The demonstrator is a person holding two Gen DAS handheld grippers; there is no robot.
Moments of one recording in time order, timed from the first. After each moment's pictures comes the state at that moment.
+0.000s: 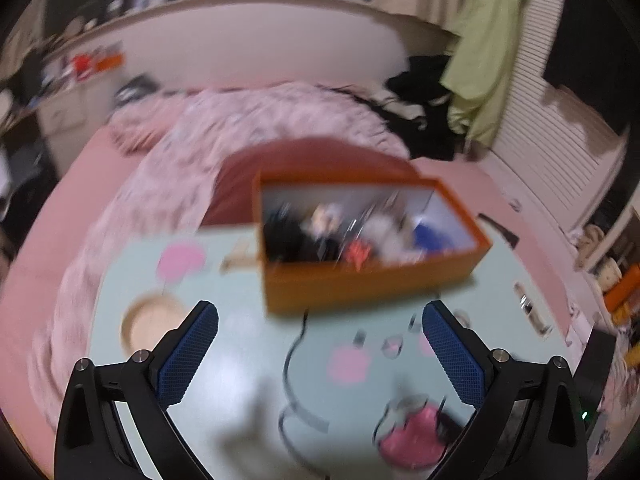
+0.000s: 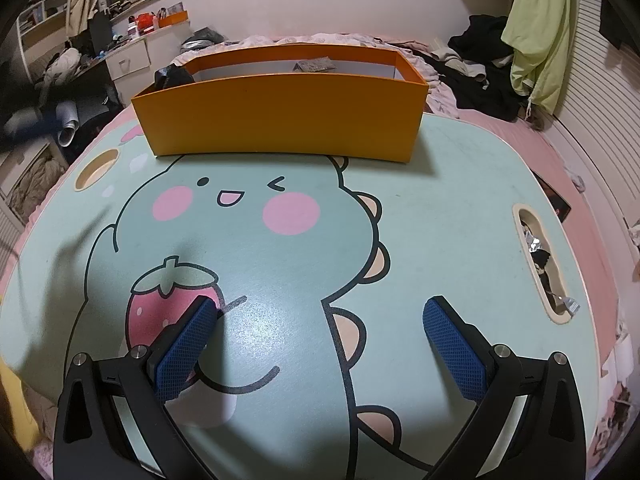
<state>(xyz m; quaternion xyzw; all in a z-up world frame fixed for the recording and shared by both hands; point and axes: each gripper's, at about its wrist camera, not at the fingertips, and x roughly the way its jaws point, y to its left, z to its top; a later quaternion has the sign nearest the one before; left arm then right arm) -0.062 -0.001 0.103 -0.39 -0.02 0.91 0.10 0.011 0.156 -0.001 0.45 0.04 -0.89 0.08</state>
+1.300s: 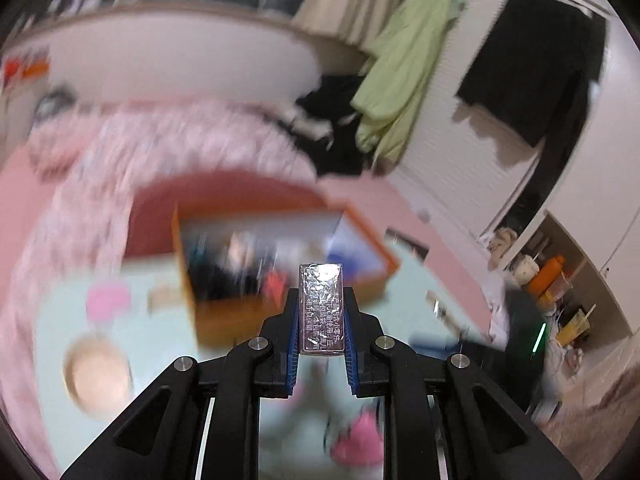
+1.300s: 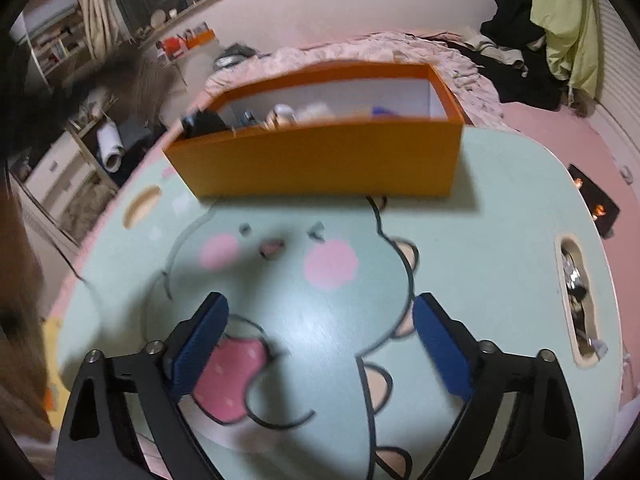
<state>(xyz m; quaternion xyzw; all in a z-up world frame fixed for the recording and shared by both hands) -0.033 -0.035 0.098 -0.38 -0.10 0.88 0.25 -0.024 0.170 0.028 0.45 -0.05 -0.87 0.18</state>
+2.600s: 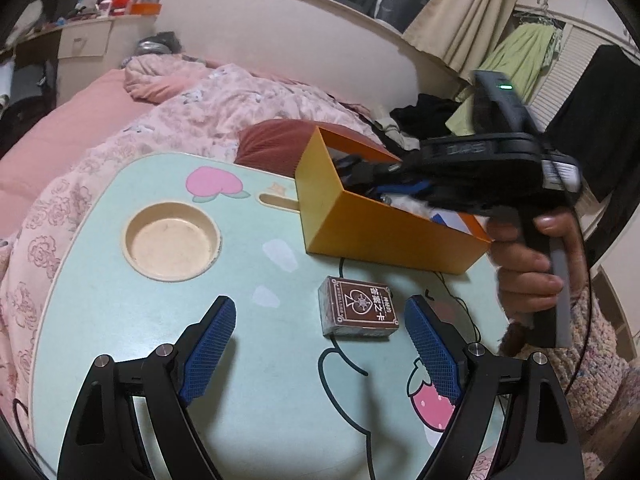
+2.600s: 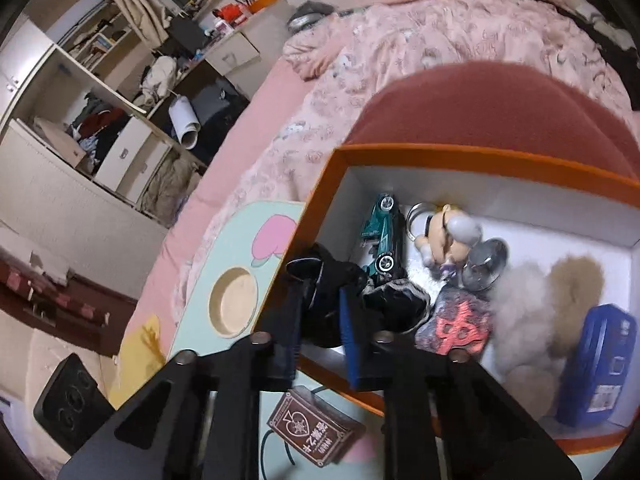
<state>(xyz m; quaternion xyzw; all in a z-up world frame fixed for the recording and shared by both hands) 0.006 -0.096 0.043 -0.36 -0.18 0.91 0.11 -0.175 0.069 0.048 0.51 -0.10 -0.78 0.34</state>
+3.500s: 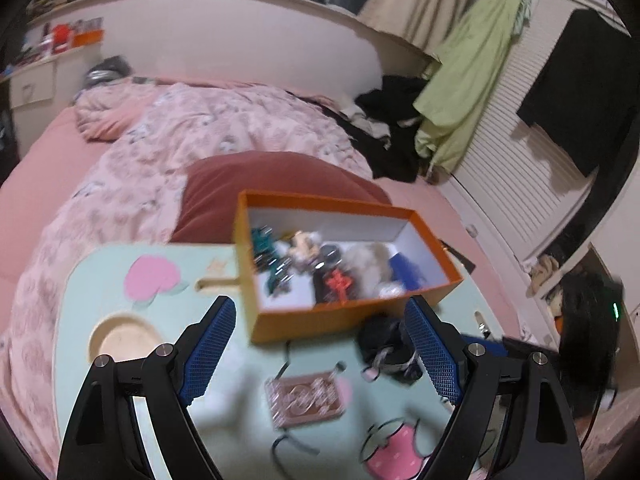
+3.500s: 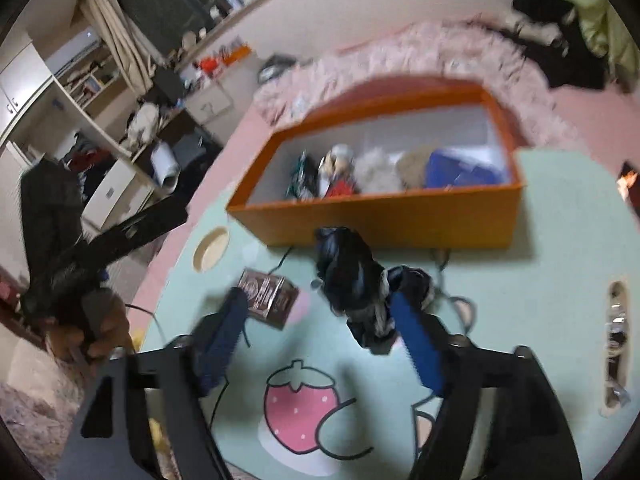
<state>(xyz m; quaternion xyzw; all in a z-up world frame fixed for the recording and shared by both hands) -0.082 -0.045 0.114 -0.38 -0.11 0.90 0.18 -0.047 0.169 0.059 0.44 -0.13 -0.85 0.26</state>
